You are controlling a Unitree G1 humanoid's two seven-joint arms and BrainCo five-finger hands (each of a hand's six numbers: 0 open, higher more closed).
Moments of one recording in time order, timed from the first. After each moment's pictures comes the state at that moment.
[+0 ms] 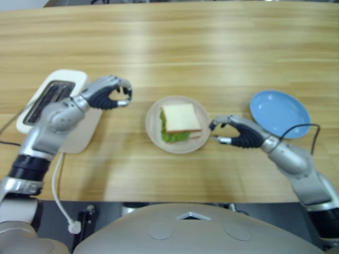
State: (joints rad) left arm -0.24 0.84 -0.12 -0.08 0.16 -0.43 -0.43; right arm 0.27 -0.78 -0.03 -0.41 -0.13 -0.22 0.45
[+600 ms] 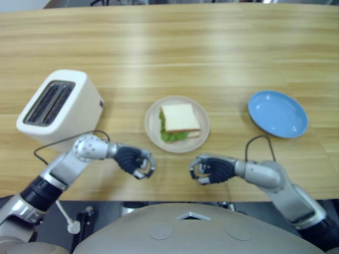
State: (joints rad) left arm -0.07 0.81 -0.50 -0.21 0.03 -0.20 -1.03; right arm 0.26 -0.74 0.39 -0.45 -0.28 0.01 0.73
